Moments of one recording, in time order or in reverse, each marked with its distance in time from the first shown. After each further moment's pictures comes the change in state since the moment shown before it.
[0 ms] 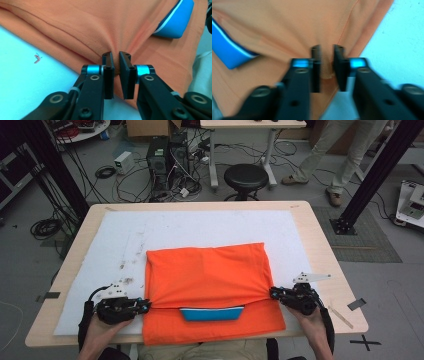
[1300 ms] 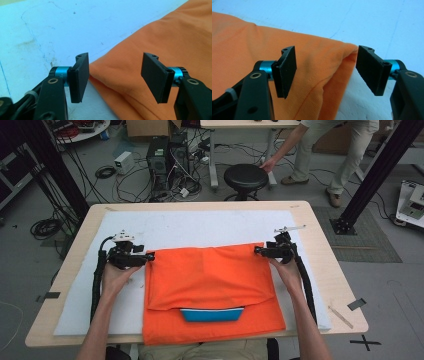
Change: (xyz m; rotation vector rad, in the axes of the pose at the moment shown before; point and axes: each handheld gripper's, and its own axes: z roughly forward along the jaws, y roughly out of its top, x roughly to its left) left arm 0.101 0.090 0.042 -0.038 0.277 -0.092; right arm -0.064 0.118 0.079 0.005 -0.143 0.074
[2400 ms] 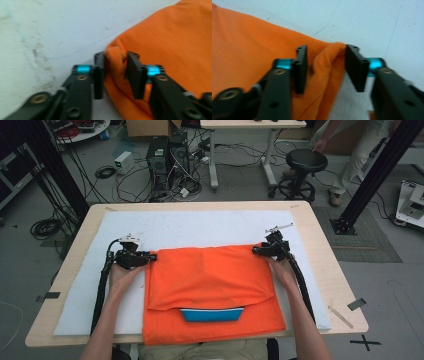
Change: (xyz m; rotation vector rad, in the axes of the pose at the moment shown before) left arm 0.014 -0.019 0.036 0.046 -0.082 -0.069; right arm -0.002 0.006 0.030 0.090 -0.113 -0.096
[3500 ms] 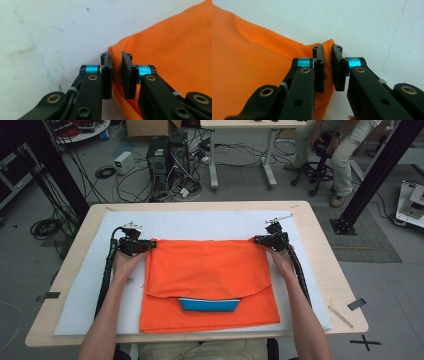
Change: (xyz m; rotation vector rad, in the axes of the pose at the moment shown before) left arm 0.023 0.036 0.016 -0.001 0.093 0.011; right arm -0.020 0.027 0.012 -0.020 0.044 0.030
